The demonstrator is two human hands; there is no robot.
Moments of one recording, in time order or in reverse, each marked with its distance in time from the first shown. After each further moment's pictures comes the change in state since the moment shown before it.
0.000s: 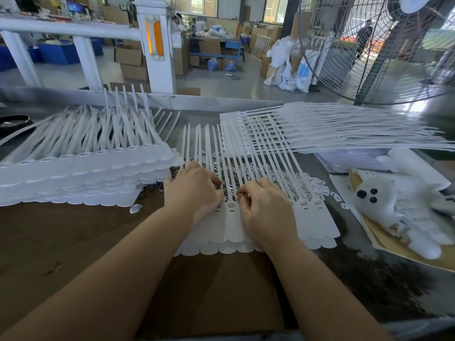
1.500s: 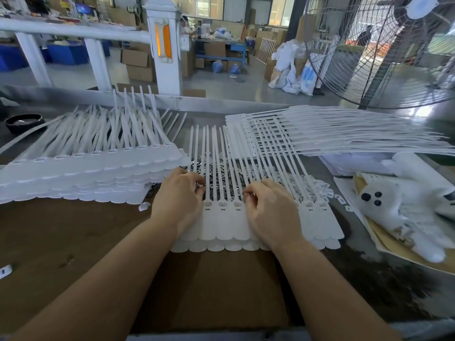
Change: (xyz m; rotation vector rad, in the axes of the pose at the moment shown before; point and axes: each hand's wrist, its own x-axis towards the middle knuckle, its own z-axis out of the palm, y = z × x) left_hand -0.015 -0.030 -0.002 -0.166 0.129 -0.034; right_hand 0.002 0.001 0.002 0.008 0.049 -0.019
